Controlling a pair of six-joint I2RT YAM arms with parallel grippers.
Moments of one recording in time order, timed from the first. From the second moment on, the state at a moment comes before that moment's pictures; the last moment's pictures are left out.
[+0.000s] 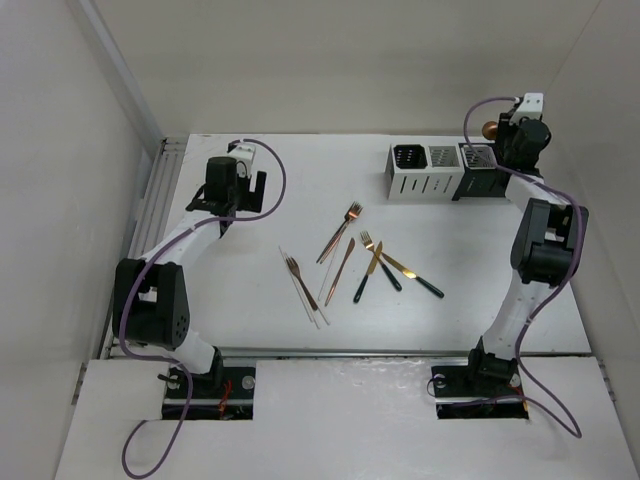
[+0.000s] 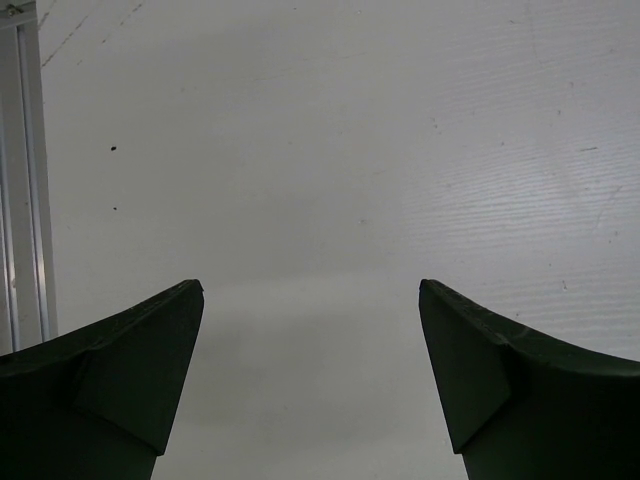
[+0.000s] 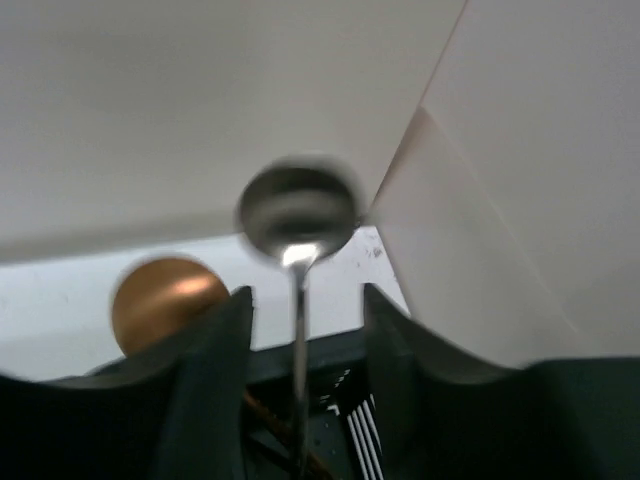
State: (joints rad) left arm -0.17 1.54 1.05 -0.08 -0.11 0.12; right arm -0.23 2.05 1.52 0.51 0.08 -0.20
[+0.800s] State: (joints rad) left arm -0.17 1.29 0.89 -0.10 -0.02 0.02; right arm 0.21 1.59 1.38 -0.44 -0.06 -0.40
